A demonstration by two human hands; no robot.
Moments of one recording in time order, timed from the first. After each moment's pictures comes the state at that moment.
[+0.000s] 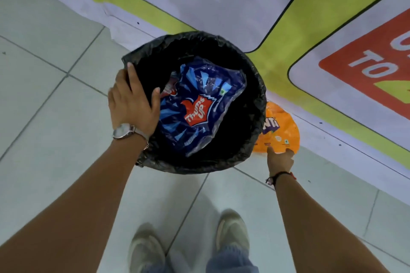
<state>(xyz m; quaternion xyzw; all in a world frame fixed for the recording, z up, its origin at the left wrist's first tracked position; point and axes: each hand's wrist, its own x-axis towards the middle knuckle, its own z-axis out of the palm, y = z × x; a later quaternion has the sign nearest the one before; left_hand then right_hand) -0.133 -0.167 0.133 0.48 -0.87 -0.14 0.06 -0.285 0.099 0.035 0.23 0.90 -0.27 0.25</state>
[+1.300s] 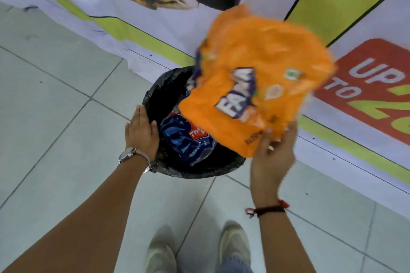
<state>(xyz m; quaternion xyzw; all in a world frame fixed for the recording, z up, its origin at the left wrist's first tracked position) -0.109 -0.154 0.158 0.50 -0.82 -0.28 0.03 -0.225 0.022 0.218 0.01 0.87 -0.50 0.03</state>
